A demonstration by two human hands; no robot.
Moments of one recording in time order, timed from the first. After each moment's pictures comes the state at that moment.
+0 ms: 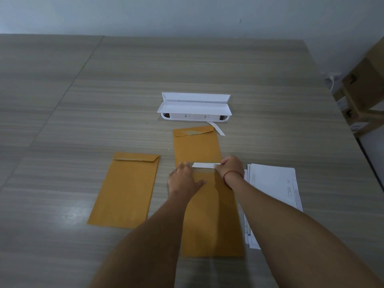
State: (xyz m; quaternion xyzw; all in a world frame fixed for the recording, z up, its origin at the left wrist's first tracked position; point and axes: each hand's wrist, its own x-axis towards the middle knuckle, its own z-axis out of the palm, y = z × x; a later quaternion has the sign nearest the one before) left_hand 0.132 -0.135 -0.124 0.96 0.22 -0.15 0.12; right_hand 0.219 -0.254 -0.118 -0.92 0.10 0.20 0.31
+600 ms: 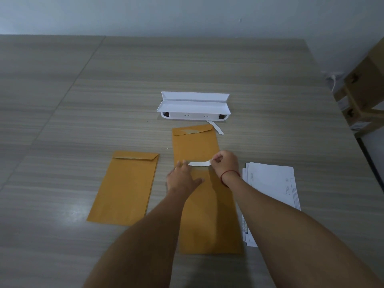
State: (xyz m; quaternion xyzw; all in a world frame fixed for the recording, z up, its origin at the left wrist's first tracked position) left_hand 0.133 -0.134 -0.129 0.94 0.26 -0.16 0.17; right_hand 0.213 -0.251 -0.110 -0.91 0.01 0.17 0.39
